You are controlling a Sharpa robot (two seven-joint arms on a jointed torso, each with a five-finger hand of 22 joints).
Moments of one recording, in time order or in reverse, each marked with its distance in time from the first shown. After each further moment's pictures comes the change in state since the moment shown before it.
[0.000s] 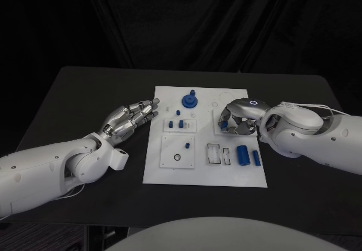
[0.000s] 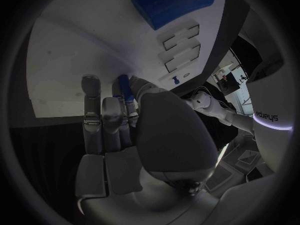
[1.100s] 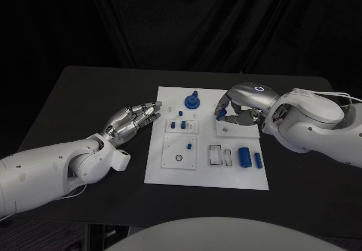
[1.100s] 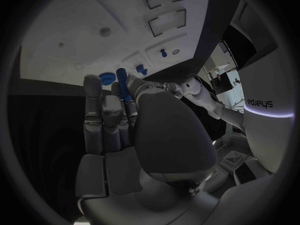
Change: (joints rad) left arm -0.012 0.001 0.000 -0.005 0.000 0.003 -0.001; left_hand 0.003 0.003 0.012 -0.001 0.004 0.029 0.004 0.008 0.003 0.012 0.019 0.008 0.001 0.004 -0.004 0.008 0.000 0.000 0.000 0.000 0.000 0.000; right arm 0.115 -0.046 -0.002 0.157 -0.017 -0.028 0.000; right_hand 0.026 0.018 0.006 -0.043 -0.038 0.046 -0.017 0.022 0.055 0.032 0.028 -0.020 0.001 -0.012 -0.019 -0.045 -0.043 0.000 -0.013 -0.019 -0.002 0.000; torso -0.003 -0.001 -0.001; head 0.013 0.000
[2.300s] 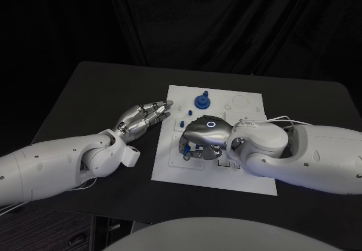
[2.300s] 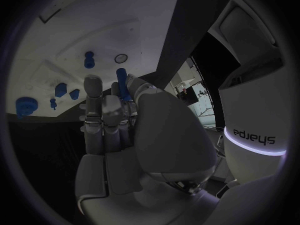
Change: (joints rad) left arm -0.002 0.009 0.000 -0.005 0.000 0.000 0.001; left_hand 0.004 0.004 0.005 0.000 0.000 0.000 0.000 0.000 0.000 0.000 0.007 0.007 0.001 -0.004 -0.004 0.000 0.000 0.000 0.000 0.000 0.000 -0.001; right arm -0.125 0.293 0.000 -0.044 -0.146 0.100 0.079; right_hand 0.003 -0.004 -0.001 -0.015 0.005 -0.011 0.004 -0.010 0.007 0.007 0.007 -0.018 0.010 0.003 -0.003 -0.007 -0.005 0.000 -0.004 -0.004 0.001 0.001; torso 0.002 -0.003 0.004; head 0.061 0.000
